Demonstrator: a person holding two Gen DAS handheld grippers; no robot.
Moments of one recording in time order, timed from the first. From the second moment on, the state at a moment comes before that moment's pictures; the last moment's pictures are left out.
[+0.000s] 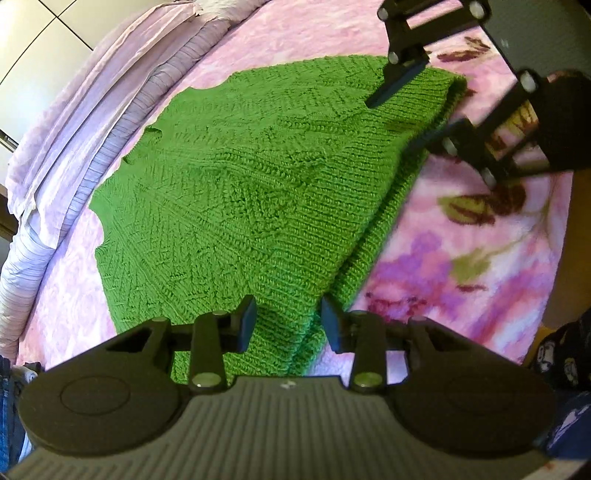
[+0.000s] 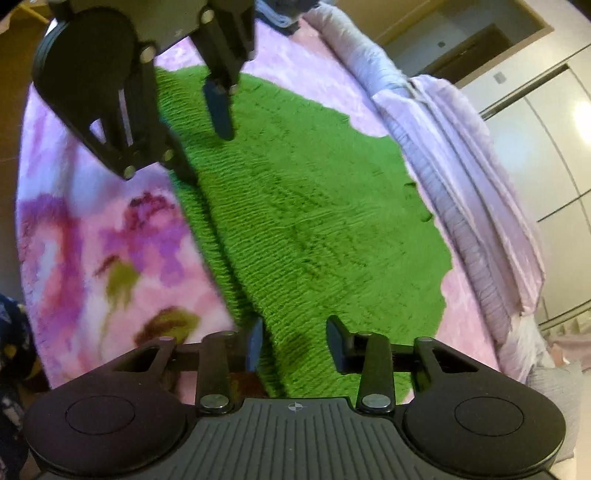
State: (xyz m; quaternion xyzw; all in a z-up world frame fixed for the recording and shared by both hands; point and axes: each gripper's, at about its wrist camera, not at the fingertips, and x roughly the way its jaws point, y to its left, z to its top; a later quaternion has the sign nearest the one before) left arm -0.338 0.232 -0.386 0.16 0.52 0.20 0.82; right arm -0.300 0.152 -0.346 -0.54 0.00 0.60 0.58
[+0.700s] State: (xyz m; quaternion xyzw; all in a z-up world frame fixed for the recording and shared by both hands) left arm -0.359 0.233 -0.385 0.14 0.55 0.16 0.81; right arm -0.275 0.149 -0.339 -0.56 0.10 0.65 0.50
